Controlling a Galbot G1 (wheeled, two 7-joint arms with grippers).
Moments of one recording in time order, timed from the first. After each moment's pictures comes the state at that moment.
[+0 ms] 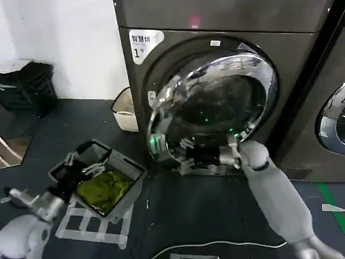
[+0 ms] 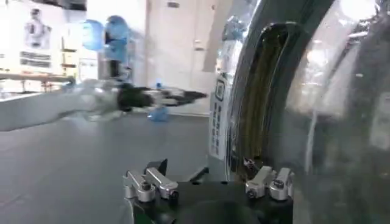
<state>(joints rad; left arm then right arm) 1.30 -1.14 -0.77 -2.01 -0.45 0.13 0.48 -0.69 1.08 0.27 1.58 0.43 -0.13 -1.33</state>
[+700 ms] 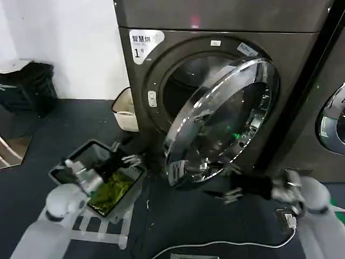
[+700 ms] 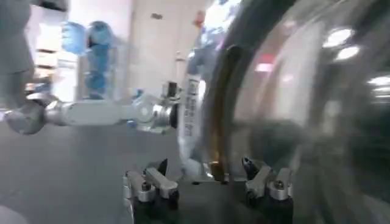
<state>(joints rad) 0.97 -1.02 -0.34 -1.80 -0.57 0.15 0.49 -1.20 1.12 0.94 1.80 0.47 -0.03 -1.35</state>
